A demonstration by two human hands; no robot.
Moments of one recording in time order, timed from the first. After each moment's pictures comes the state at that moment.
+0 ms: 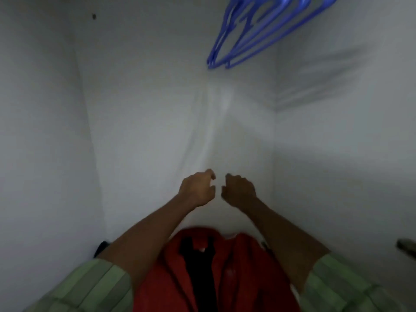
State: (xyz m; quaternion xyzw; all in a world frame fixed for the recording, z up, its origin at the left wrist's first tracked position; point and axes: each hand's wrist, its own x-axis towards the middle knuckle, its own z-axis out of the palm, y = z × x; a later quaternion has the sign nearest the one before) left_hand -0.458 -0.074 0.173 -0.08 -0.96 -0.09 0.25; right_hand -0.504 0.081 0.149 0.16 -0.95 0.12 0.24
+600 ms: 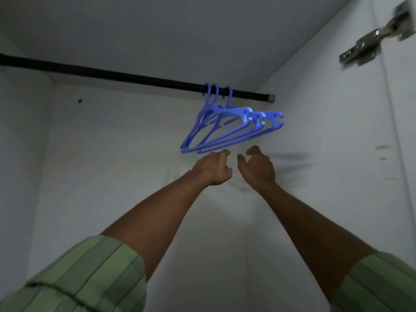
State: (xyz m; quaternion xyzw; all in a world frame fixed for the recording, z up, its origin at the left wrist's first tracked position) left_hand -0.481 0.043 0.446 -0.20 -0.90 -0.12 0.37; right_hand -0.487 0.192 0.426 0.04 -0.78 0.37 0.51
